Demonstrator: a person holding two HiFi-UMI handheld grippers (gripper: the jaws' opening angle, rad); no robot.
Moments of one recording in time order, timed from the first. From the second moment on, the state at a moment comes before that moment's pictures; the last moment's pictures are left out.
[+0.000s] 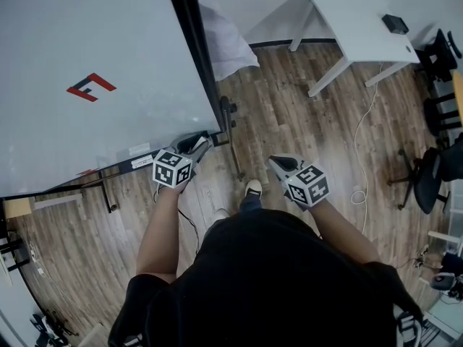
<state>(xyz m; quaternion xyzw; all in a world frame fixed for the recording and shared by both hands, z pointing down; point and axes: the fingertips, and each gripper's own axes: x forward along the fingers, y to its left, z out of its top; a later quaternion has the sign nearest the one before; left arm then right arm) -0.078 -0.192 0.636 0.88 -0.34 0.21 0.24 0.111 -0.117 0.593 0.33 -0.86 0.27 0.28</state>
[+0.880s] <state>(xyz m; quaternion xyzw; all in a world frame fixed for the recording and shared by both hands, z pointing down) -0.066 -0.190 0.657 0.89 -0.31 0.24 0.24 0.112 -0.113 0.597 0.33 -0.86 0.27 0.28</state>
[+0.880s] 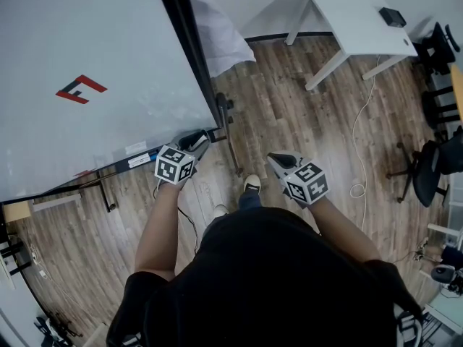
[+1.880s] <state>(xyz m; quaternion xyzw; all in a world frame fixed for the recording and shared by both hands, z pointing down) -0.105 -0.158 0.618 0.89 -0.34 0.21 0.23 0.091 -0.092 0.567 0.33 -0.87 0.25 0.27</state>
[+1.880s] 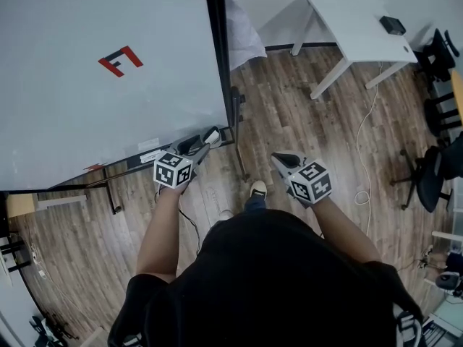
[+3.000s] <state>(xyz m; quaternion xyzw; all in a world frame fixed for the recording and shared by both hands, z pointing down) -0.167 -0.072 0.582 0.89 -0.37 0.18 0.22 0.045 -0.053 0.535 0.33 -0.88 0.21 0.25</state>
